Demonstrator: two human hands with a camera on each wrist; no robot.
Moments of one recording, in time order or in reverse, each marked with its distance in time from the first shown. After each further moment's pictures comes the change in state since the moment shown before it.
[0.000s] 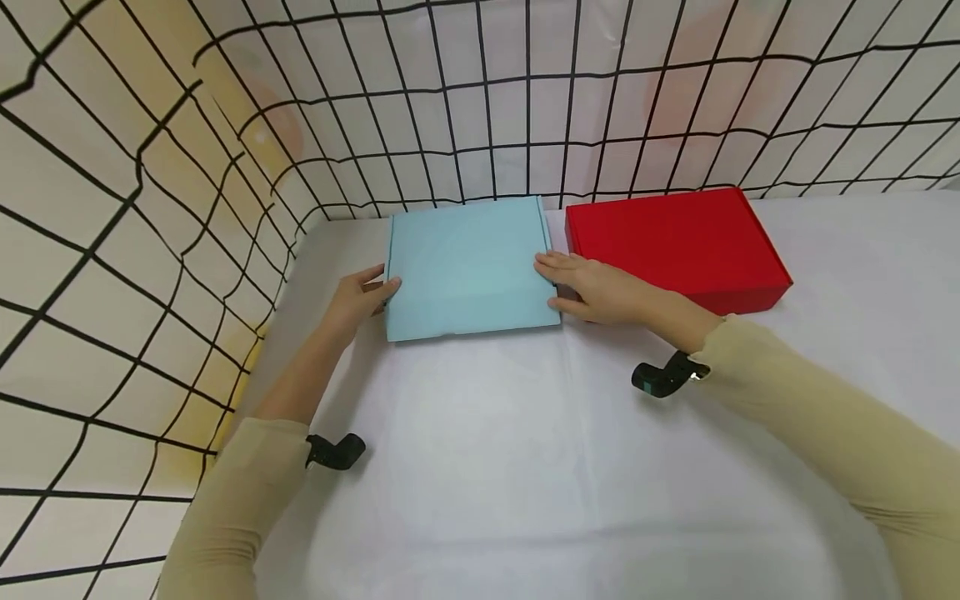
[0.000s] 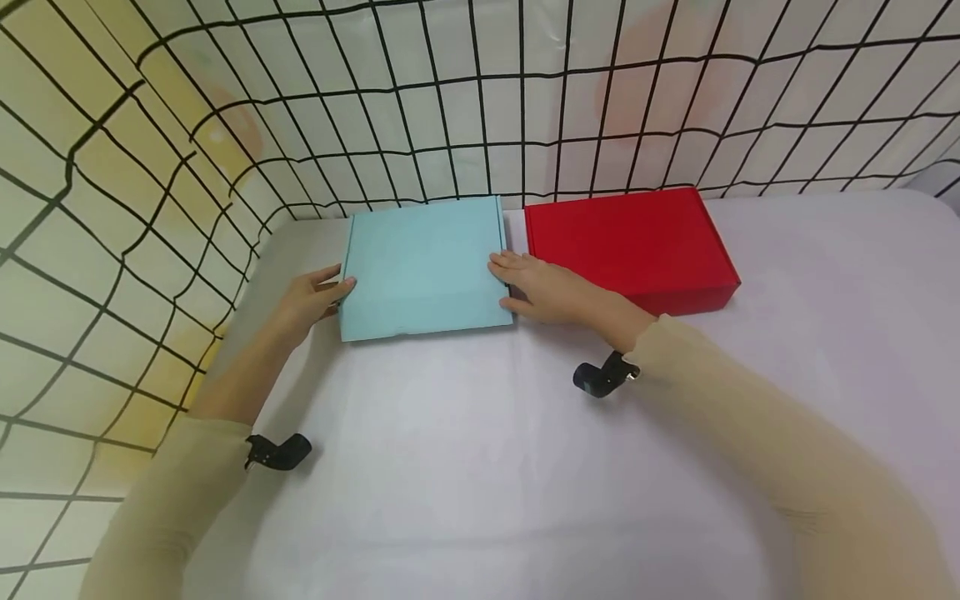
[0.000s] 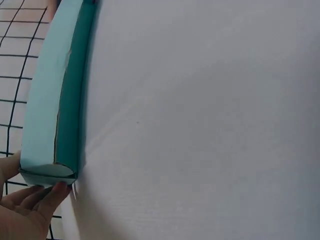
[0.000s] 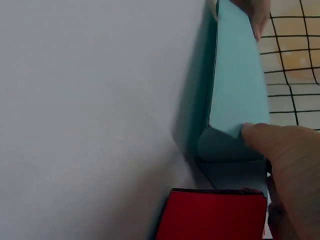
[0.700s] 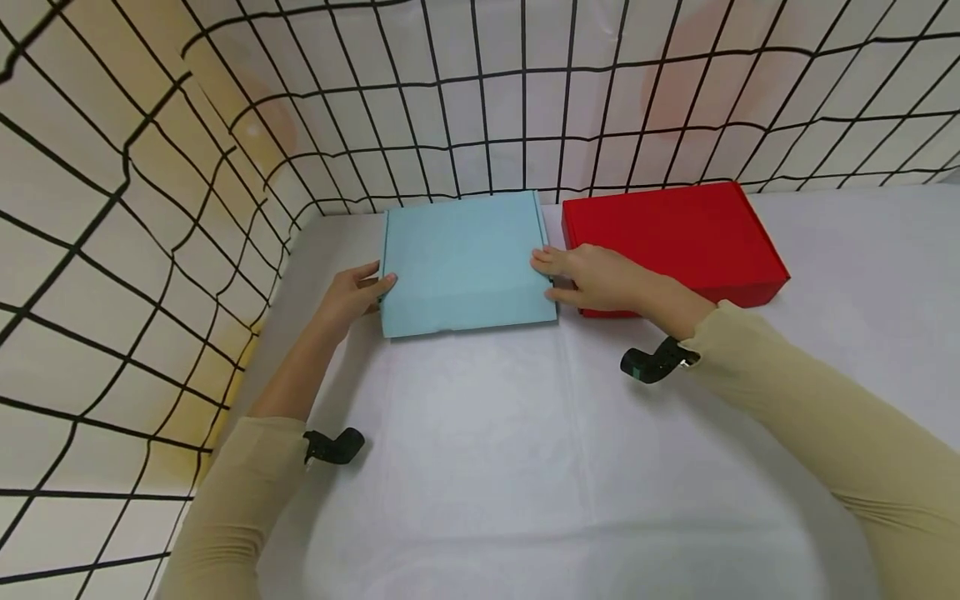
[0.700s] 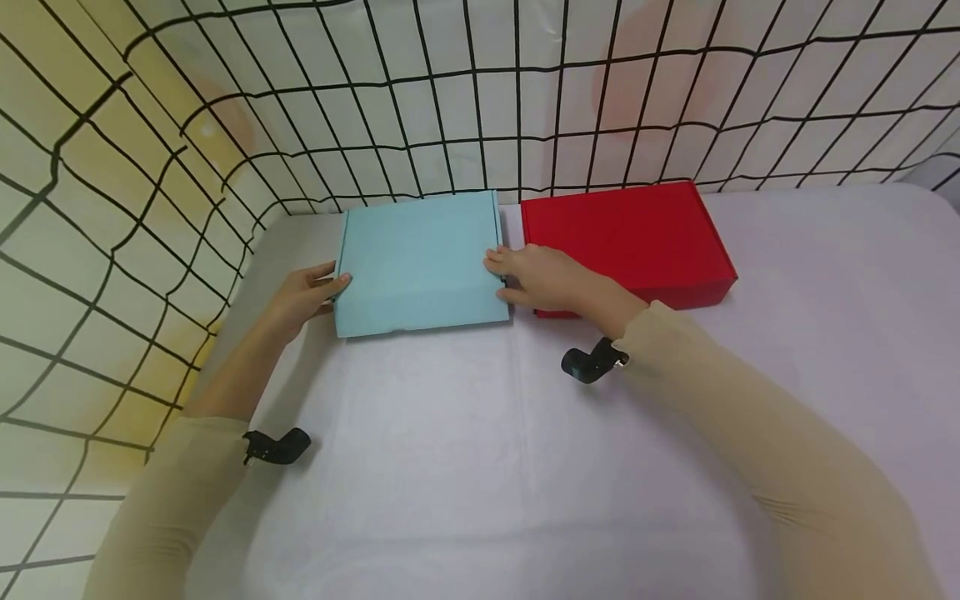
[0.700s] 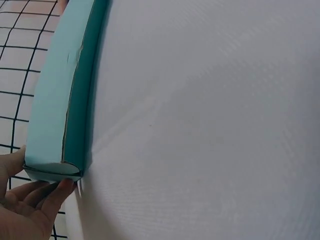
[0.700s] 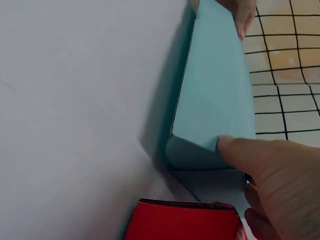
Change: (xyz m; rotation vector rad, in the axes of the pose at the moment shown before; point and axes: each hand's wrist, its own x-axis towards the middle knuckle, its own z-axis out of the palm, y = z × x) left_hand 0.004 -0.002 -0.001 0.003 -0.035 -0.010; right_hand 0.008 -0.001 -0.006 -0.070 0.017 -0.007
